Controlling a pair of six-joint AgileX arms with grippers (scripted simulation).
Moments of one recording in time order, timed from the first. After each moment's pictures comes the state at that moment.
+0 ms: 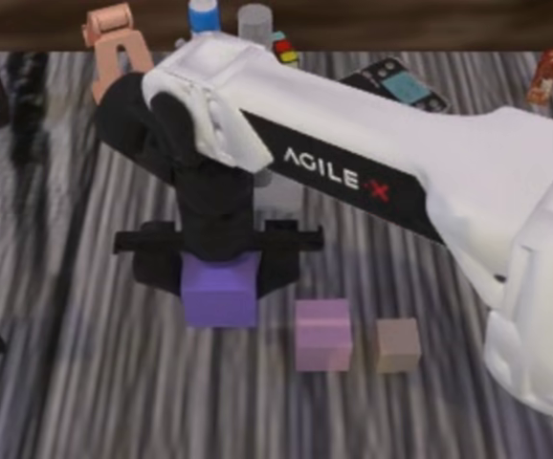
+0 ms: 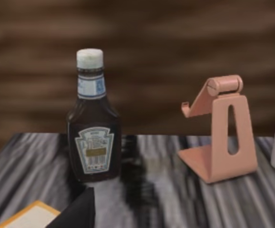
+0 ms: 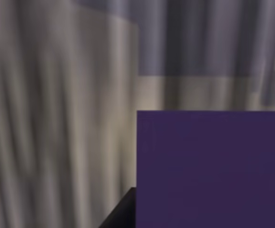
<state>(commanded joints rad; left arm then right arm) 0.02 0.00 0.00 0.00 0.00 0.00 0.89 2.49 2.31 -1.38 0.01 0.90</state>
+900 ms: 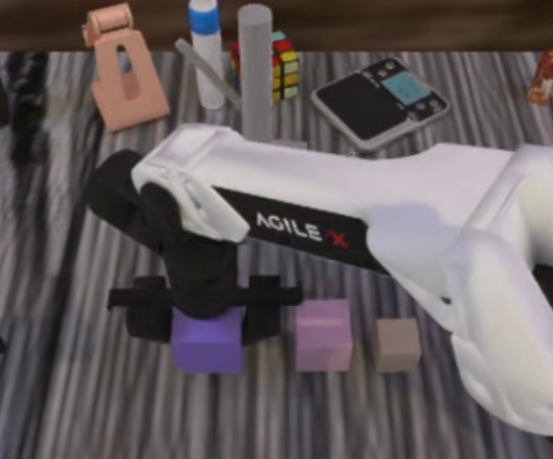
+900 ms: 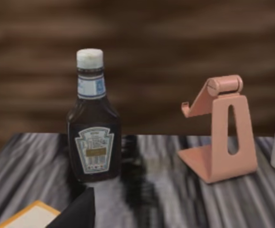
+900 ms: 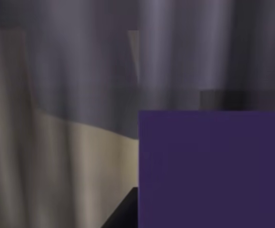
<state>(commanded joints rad) 0.02 0.00 0.00 0.00 0.00 0.00 0.93 2.54 2.13 -1.15 0.01 0.94</state>
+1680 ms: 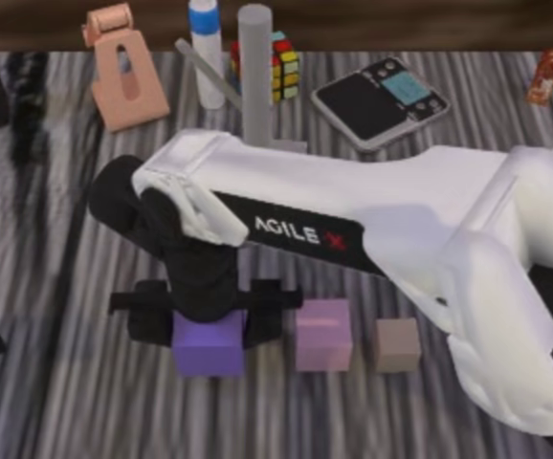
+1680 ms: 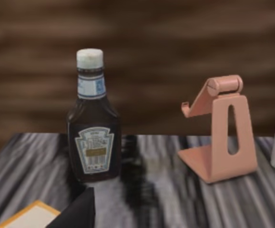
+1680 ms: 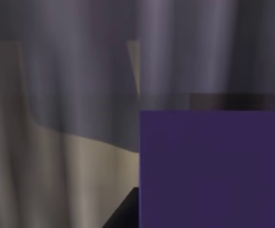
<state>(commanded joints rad) 0.02 0.00 0.00 0.00 0.00 0.00 0.93 2.54 2.12 -1.15 0.01 0.94</state>
